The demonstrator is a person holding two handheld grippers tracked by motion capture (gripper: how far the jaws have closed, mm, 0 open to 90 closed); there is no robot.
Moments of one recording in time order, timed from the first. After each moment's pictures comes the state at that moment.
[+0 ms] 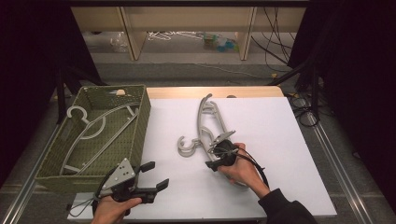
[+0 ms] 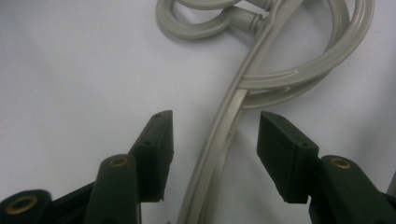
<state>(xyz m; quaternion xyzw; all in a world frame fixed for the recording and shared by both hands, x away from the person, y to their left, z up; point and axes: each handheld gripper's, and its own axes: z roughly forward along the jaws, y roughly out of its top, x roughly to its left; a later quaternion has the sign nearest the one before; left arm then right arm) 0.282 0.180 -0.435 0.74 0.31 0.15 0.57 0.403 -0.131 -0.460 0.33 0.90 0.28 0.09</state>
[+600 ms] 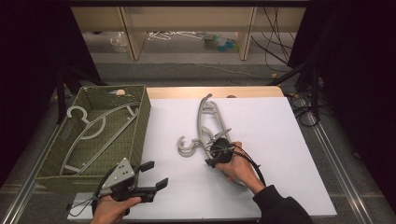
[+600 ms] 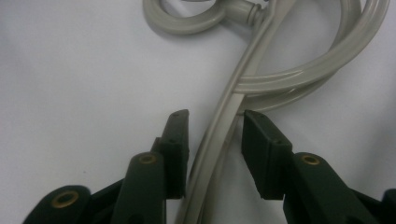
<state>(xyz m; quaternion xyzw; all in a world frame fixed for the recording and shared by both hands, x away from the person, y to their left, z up) 0.282 0.181 -0.436 0.74 0.33 0.15 0.57 0.415 -0.124 -0.466 0.34 0.90 0.26 0.07</state>
